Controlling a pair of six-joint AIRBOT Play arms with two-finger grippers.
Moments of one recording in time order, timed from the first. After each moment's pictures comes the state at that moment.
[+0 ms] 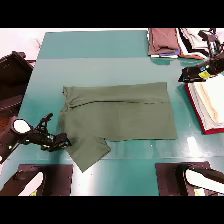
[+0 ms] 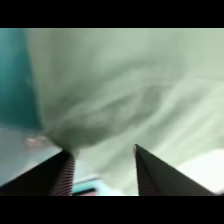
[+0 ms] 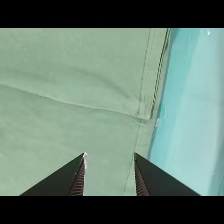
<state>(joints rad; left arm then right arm) 0.04 -0.82 0.36 1.03 -1.23 -1.57 -0.06 -1.23 1.49 -1.38 1.44 1.46</state>
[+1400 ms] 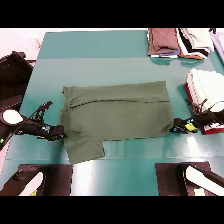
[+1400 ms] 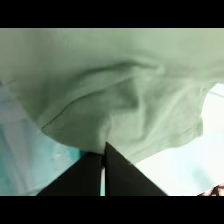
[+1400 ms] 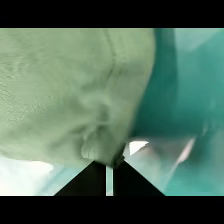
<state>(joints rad) 0.04 -0.79 0.55 1.06 -1.32 -1.46 -0.33 -1.09 0.63 -1.17 1.29 1.29</state>
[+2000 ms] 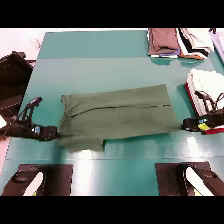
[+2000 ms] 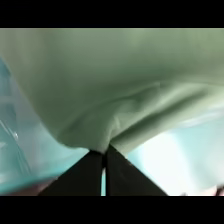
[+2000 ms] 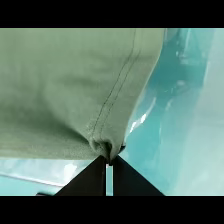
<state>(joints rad) 0.04 -0.66 0.66 1.11 -1.40 -1.52 -0.26 -0.85 0.75 -1.35 1.43 1.34</state>
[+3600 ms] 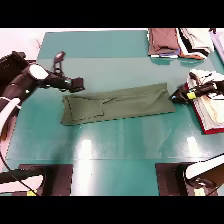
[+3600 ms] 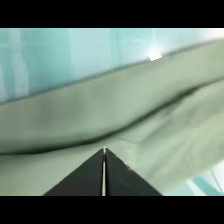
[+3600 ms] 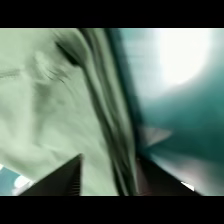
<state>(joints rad) -0.23 -1.38 1.20 1.00 -0.87 -1.51 -0.40 -1.78 1.34 -0.86 1.40 1.16</state>
